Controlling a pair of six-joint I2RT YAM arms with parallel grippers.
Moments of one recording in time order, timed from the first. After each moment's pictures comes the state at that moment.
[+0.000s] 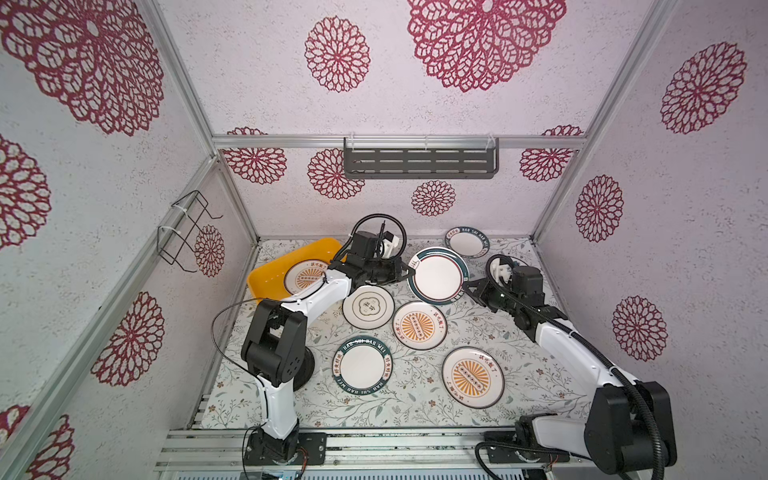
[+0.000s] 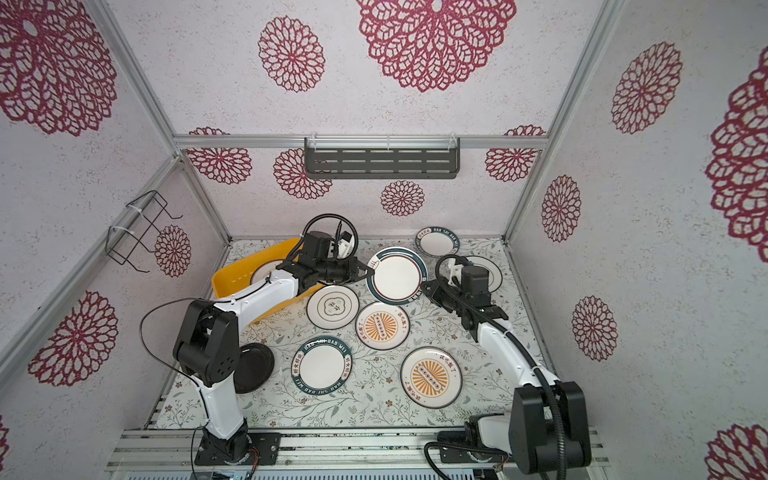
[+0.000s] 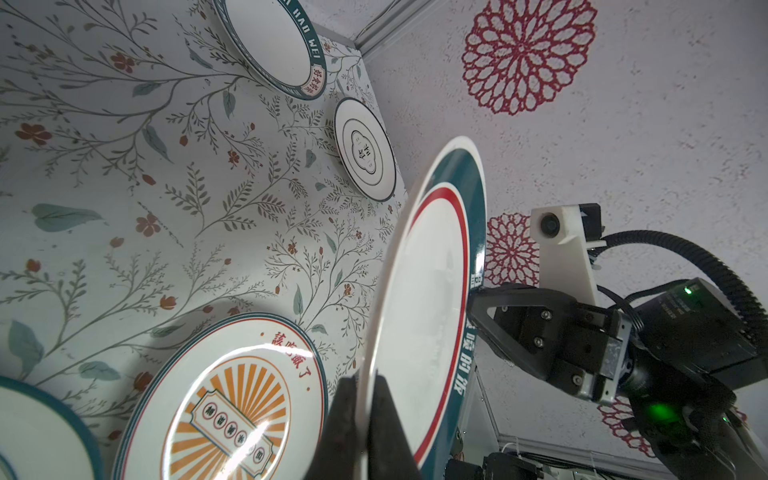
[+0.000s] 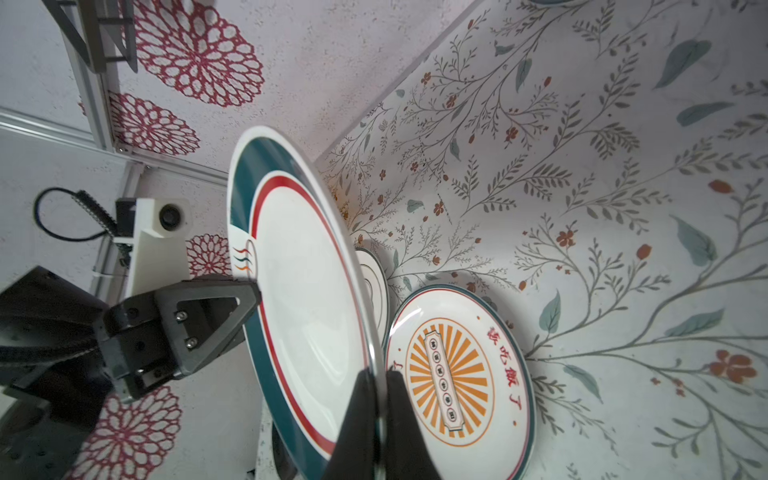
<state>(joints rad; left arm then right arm) -0.47 1.91 1.47 -0.14 0.66 -0.63 0.16 1.27 0.83 -0.06 -0.51 0.79</state>
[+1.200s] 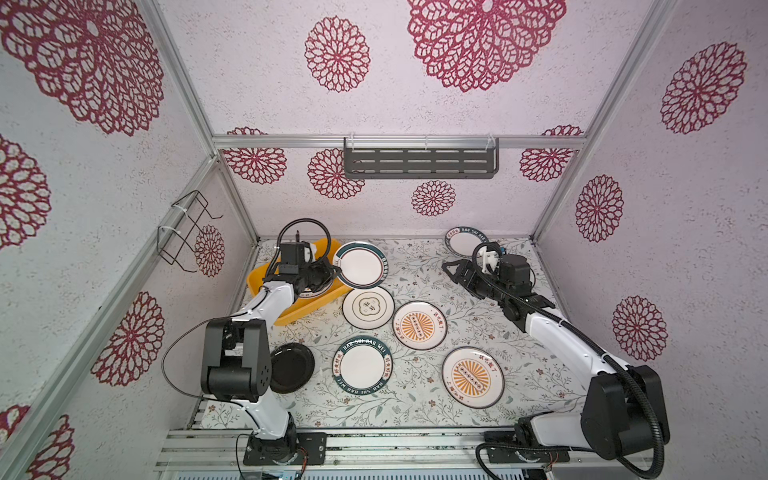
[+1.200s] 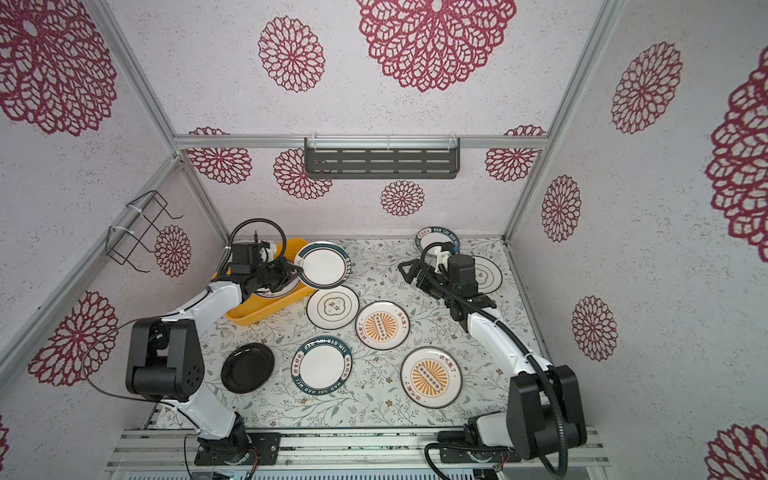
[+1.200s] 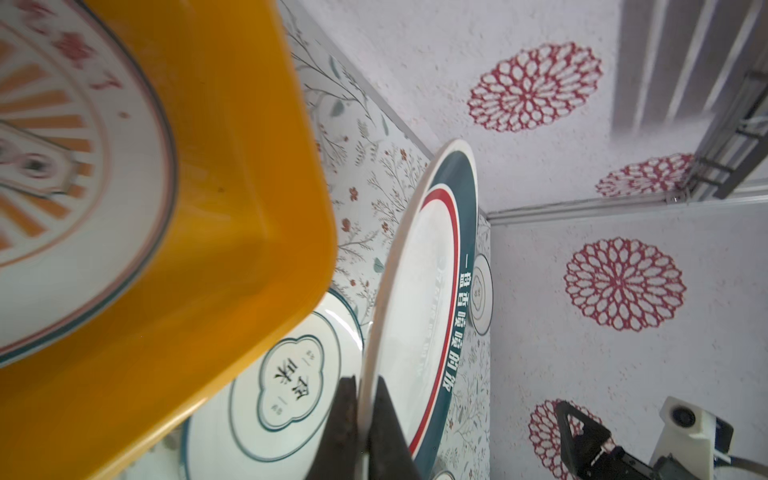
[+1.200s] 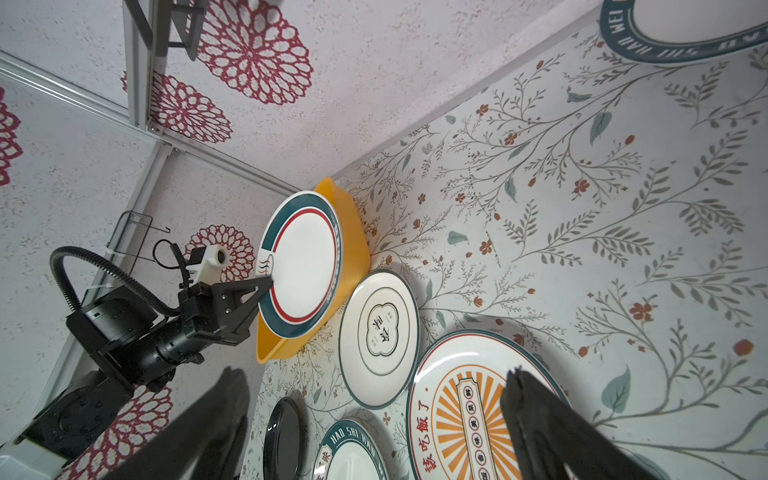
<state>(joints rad) 0.01 1.69 1.14 -0.14 0.54 -0.73 0.27 1.36 0.95 0.00 -0.45 0.75</state>
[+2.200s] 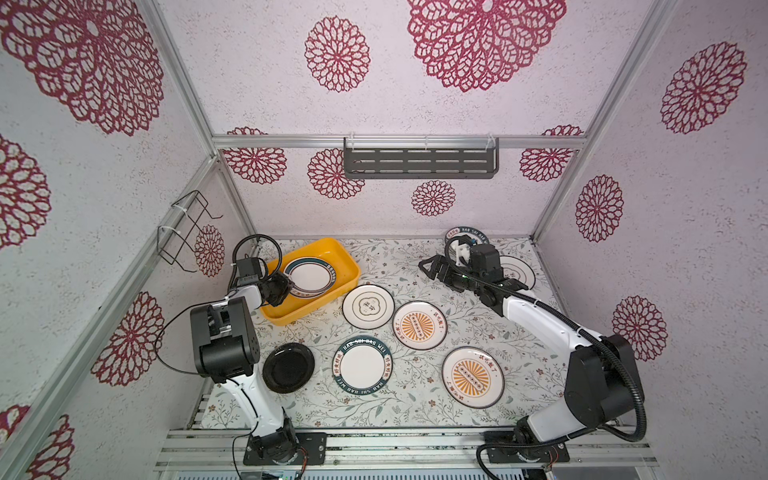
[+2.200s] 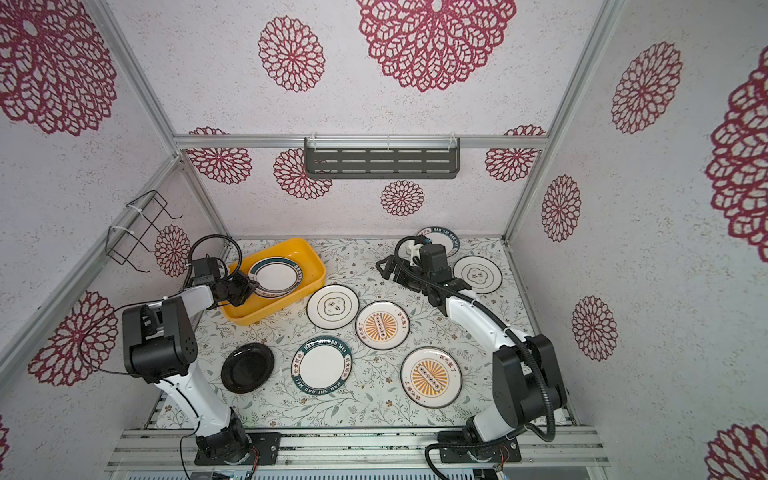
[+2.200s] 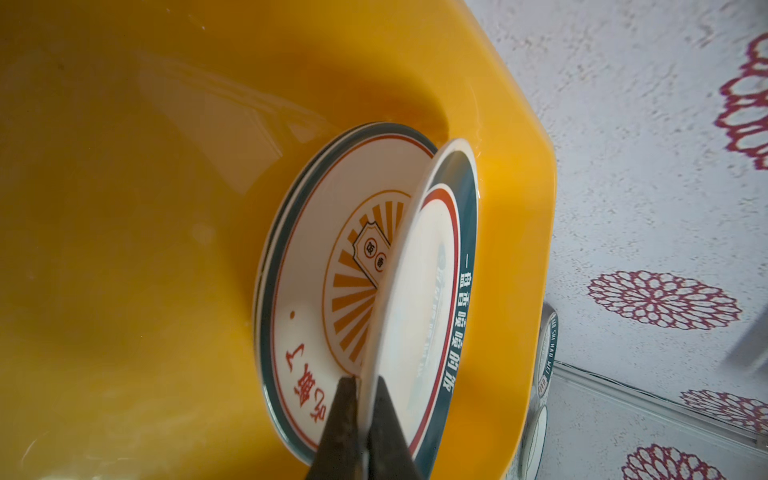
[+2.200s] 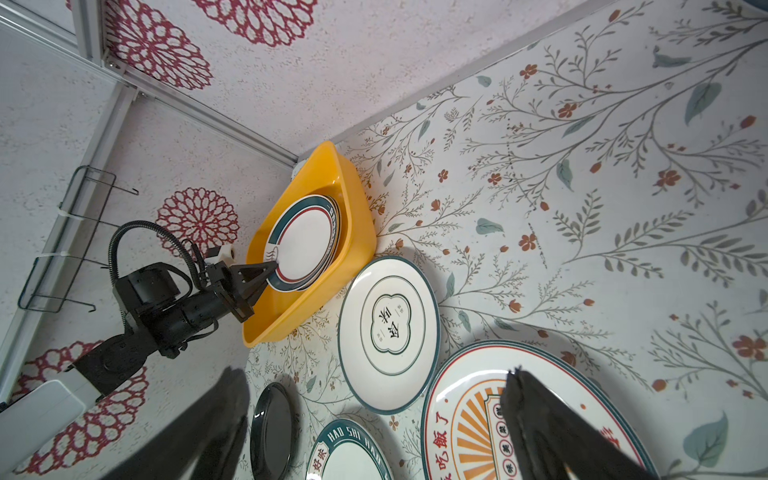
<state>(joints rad) 0.30 1.91 1.17 -0.13 0.48 -0.75 0.39 1.53 1.13 -0.10 -0.36 0.71</state>
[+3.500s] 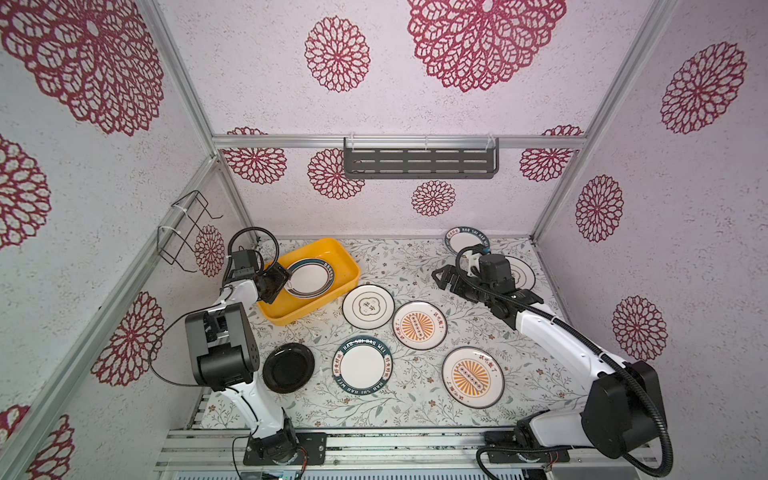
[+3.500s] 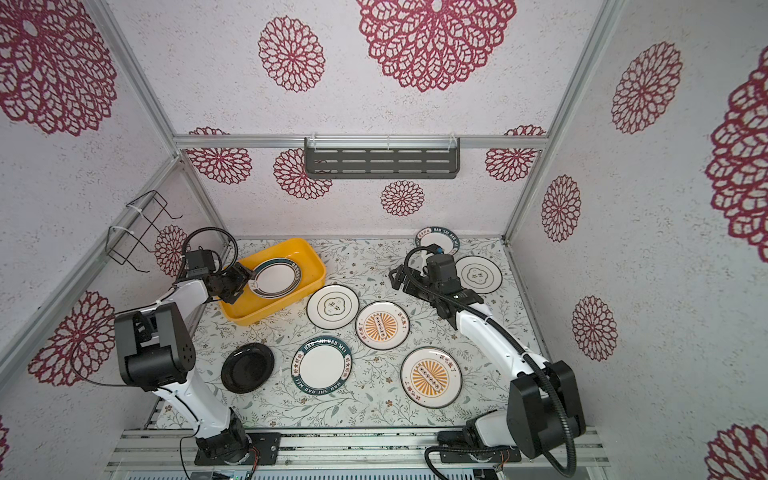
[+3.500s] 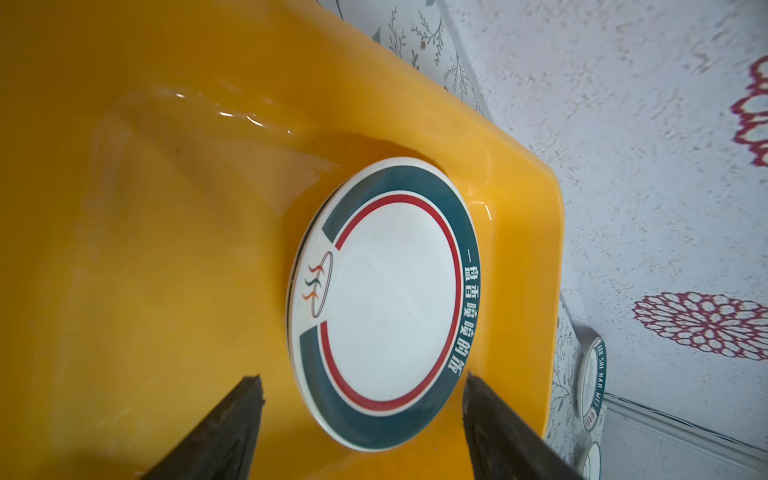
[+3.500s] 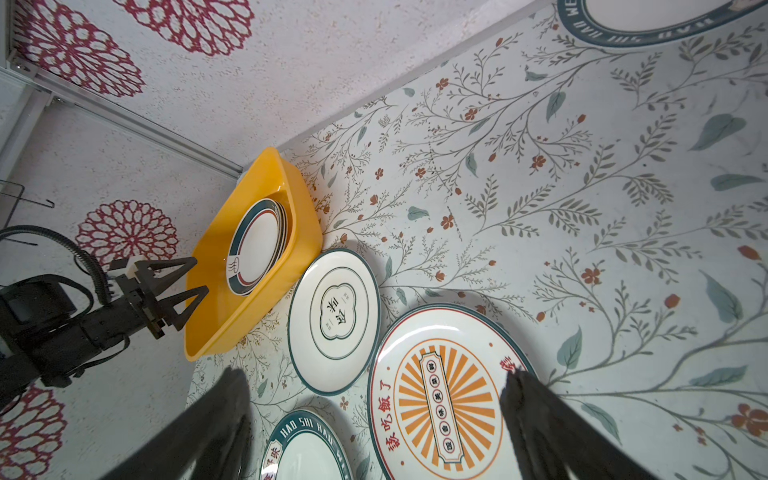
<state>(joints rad) 0.30 1.81 1.23 -0.31 0.32 -0.66 0.38 1.35 1.02 -0.22 -0.21 0.67</state>
